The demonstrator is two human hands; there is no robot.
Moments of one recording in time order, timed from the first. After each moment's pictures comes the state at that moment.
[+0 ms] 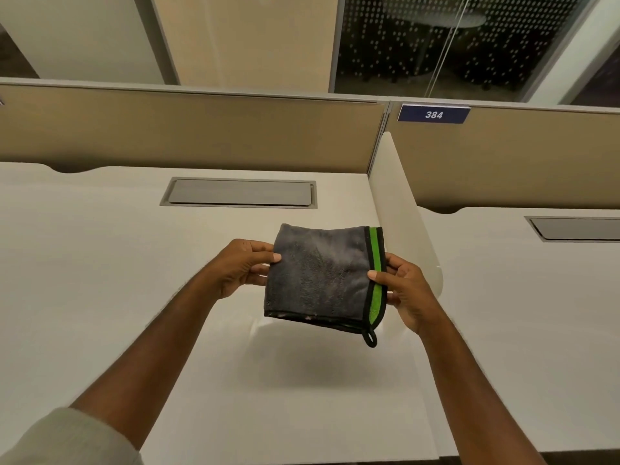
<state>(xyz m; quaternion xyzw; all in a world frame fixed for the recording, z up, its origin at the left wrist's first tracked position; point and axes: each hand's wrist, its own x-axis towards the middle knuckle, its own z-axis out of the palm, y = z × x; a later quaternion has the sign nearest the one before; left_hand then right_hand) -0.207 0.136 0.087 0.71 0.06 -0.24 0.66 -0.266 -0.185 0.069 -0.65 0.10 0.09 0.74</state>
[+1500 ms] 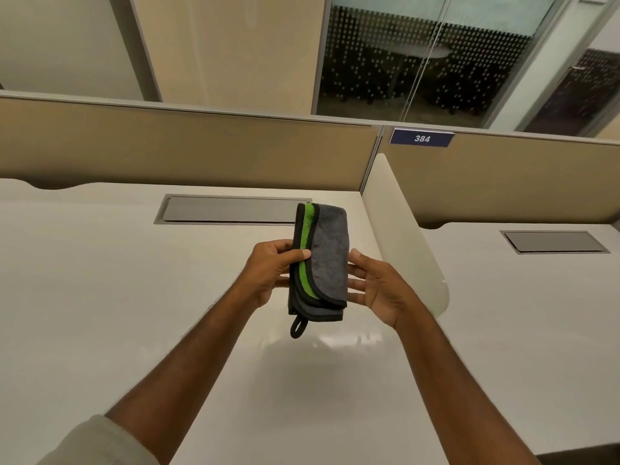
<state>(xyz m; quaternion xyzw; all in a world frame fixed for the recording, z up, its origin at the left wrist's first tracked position) -0.195 0.119 0.102 0.64 0.02 -0.17 0.74 -0.240 -0.102 0.112 -0.59 0.17 0.15 0.77</state>
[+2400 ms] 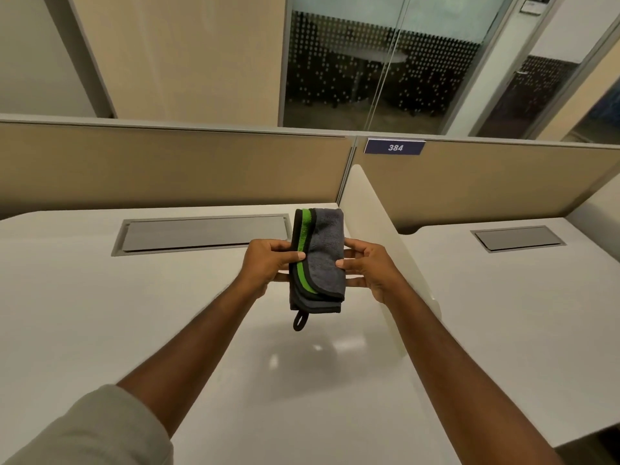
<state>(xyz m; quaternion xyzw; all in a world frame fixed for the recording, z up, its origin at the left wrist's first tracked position) -0.102 0.092 0.093 0.67 0.00 -0.17 0.72 -0.153 -0.129 0.114 -0.73 0.15 0.07 0.67</state>
